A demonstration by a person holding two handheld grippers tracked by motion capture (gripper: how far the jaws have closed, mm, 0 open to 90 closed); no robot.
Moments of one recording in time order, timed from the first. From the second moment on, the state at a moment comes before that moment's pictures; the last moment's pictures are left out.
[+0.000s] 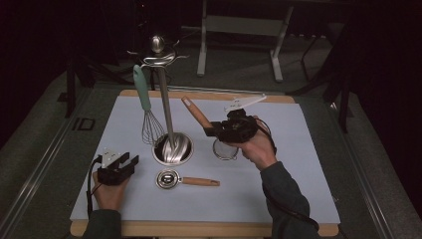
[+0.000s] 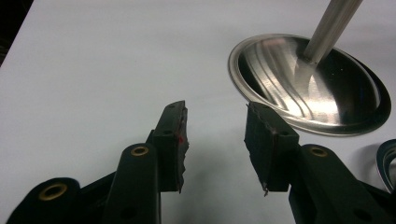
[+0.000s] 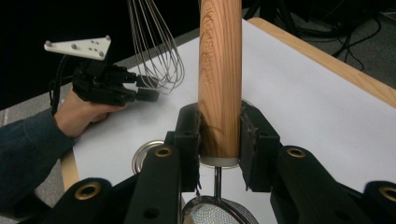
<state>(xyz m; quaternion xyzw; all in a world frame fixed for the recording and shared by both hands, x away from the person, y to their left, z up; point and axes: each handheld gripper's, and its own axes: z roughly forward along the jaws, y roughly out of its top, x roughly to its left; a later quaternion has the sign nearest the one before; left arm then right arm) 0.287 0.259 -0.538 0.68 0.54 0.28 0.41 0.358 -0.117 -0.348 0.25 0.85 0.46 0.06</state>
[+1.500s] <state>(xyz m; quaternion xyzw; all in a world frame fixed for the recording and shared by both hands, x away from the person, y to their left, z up) 0.287 0.257 -0.539 0.68 0.54 0.28 0.41 0.352 -0.125 -0.310 0.20 0.82 0.53 0.07</state>
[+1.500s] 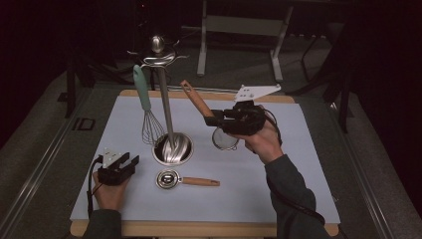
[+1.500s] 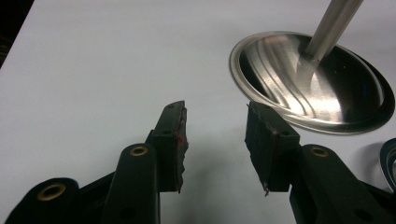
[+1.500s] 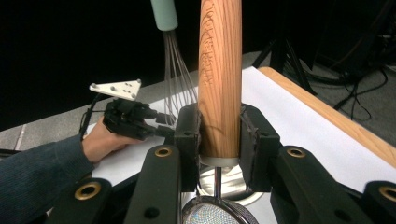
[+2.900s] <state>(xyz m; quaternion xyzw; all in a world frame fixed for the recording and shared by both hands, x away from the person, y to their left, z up) 0.288 0.258 -0.538 0.68 0.54 0.28 0.41 0.349 -0.091 -0.273 0.14 0.80 0.58 0.08</state>
